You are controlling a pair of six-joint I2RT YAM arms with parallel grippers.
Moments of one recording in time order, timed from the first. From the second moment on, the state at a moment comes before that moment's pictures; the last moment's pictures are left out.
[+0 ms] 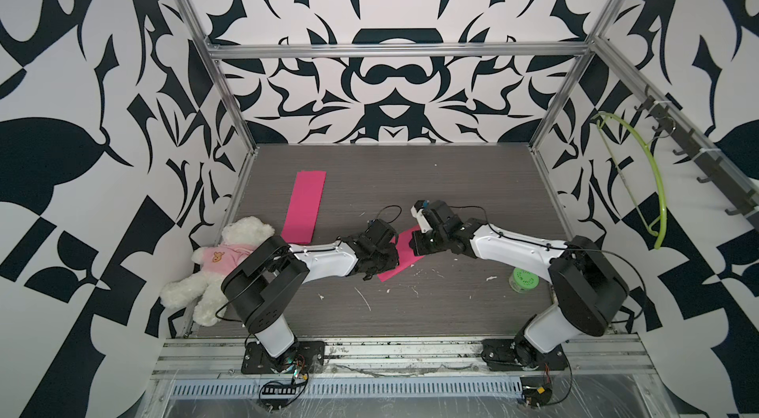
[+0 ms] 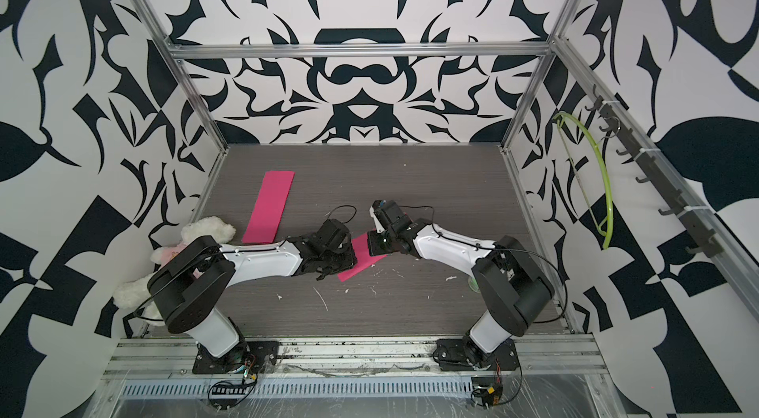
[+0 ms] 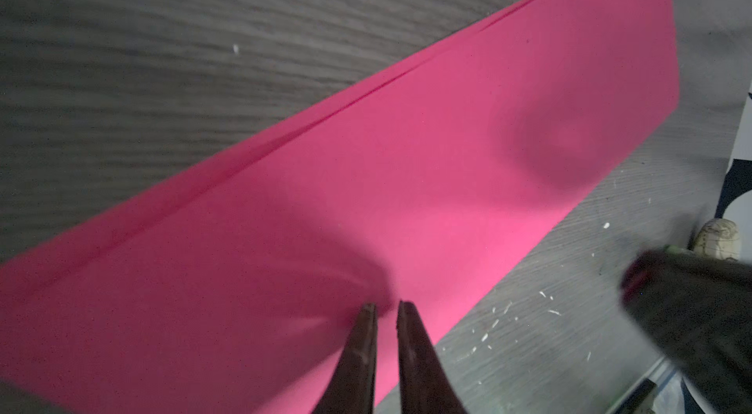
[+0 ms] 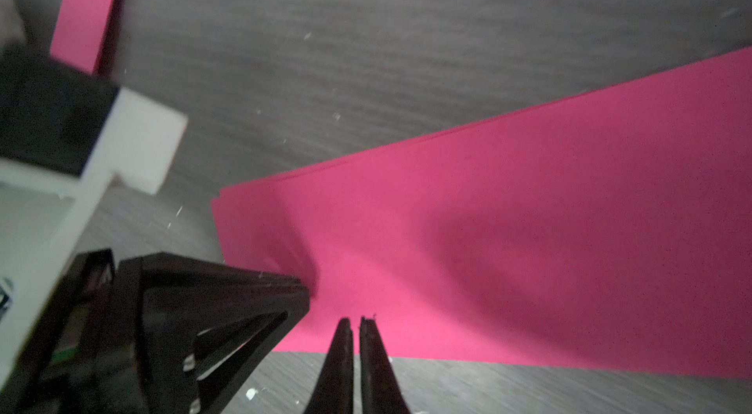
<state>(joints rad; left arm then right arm) -0.84 1.66 0.79 -0.11 0.12 -0.98 0.72 1.60 0.91 -0.29 -0.20 0.52</state>
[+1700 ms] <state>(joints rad) -0.82 1.66 0.77 -0.10 0.14 -0.96 0.36 1.67 0.86 -0.34 -0.22 0.45</state>
